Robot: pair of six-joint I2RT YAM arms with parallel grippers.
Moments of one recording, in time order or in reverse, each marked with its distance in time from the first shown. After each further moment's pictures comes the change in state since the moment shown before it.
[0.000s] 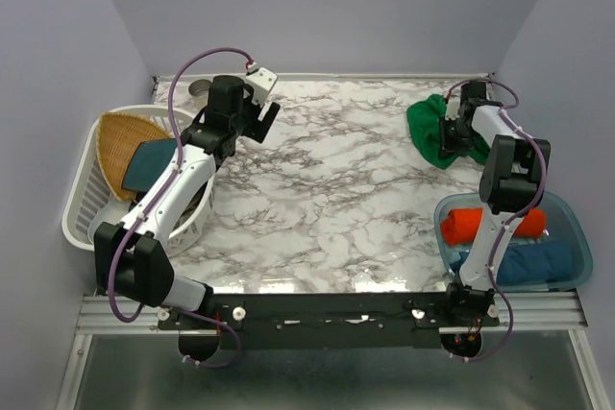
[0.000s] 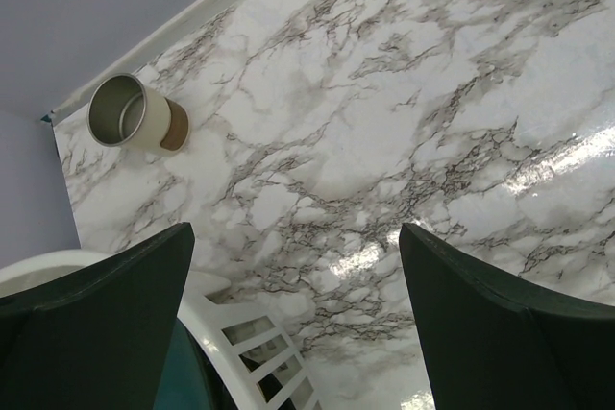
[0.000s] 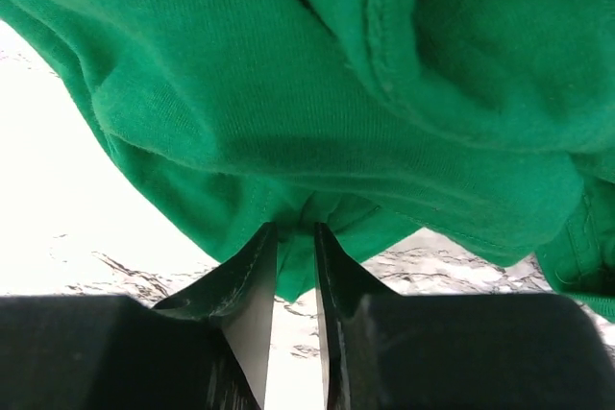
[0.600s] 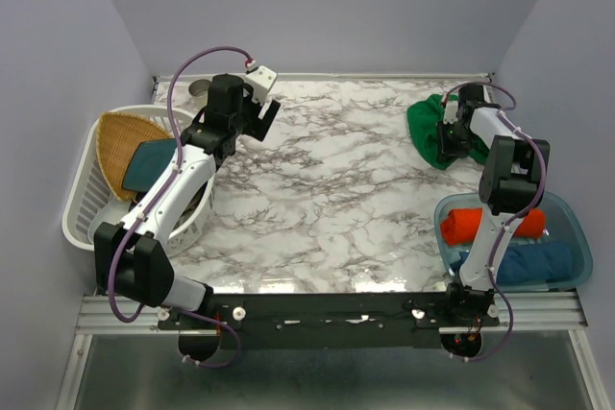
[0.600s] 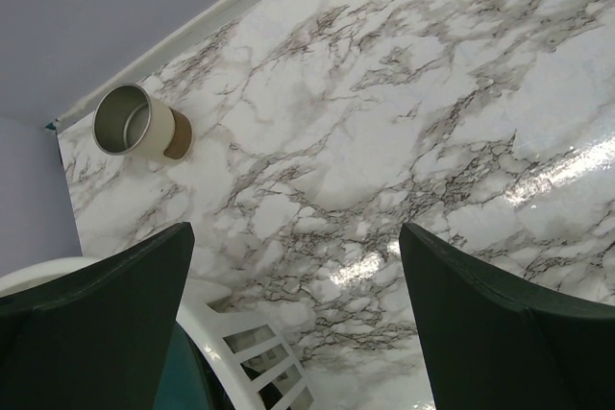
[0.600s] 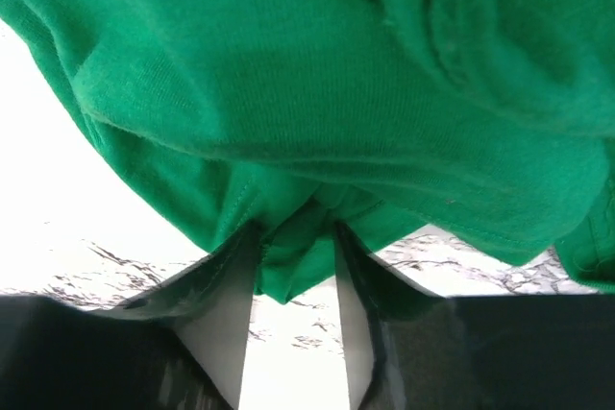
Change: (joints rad) left arm 0.000 -0.001 0.000 0.027 0.001 -0.002; right arm 0.013 -0.009 -0.034 -0.007 0.021 -0.005
